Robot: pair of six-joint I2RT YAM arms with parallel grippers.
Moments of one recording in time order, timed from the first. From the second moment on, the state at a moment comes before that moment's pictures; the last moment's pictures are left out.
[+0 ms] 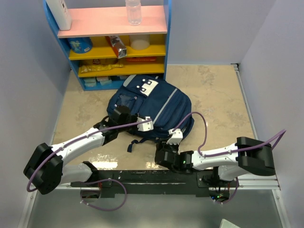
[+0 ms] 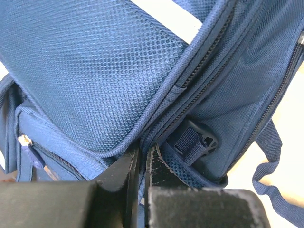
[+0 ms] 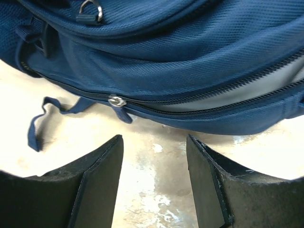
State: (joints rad) left arm -0.67 1.22 0.64 -0.02 0.15 0.88; right arm 1.41 1.38 0.53 -0.04 0.95 1.13
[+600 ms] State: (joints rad) left arm -0.67 1.15 0.78 -0.28 0.19 0.78; right arm 1.40 1.50 0.65 -0.01 1.02 1.10
